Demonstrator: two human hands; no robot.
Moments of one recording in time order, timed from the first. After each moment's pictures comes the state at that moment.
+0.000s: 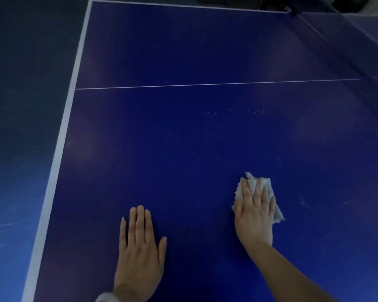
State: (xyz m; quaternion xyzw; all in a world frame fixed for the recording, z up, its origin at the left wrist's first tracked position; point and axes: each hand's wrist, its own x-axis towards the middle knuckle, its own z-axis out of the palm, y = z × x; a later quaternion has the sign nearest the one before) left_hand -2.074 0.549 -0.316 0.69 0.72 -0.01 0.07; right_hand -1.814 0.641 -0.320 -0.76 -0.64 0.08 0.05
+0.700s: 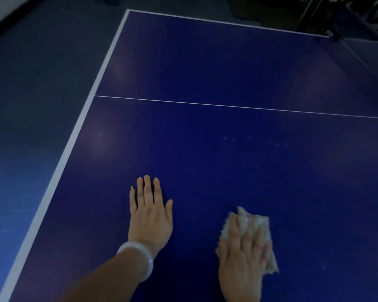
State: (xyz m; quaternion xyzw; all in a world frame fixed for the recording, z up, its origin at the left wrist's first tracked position) left_hand -2.058 0.697 -0.319 0.59 0.81 0.03 0.06; right_hand -1.847 0.660 -0.317 -0.72 -0.69 0.08 0.01
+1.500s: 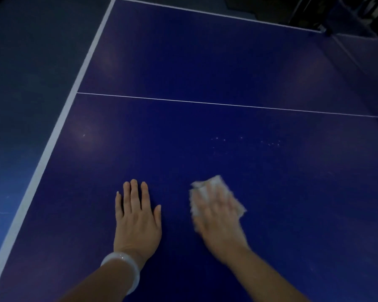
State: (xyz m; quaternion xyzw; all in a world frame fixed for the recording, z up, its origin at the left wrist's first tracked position) left_hand -2.057 0.698 -0.319 0.58 0.81 0.03 0.06; right_hand -1.848 0.750 -0.324 -0.48 -0.88 0.01 -0.04
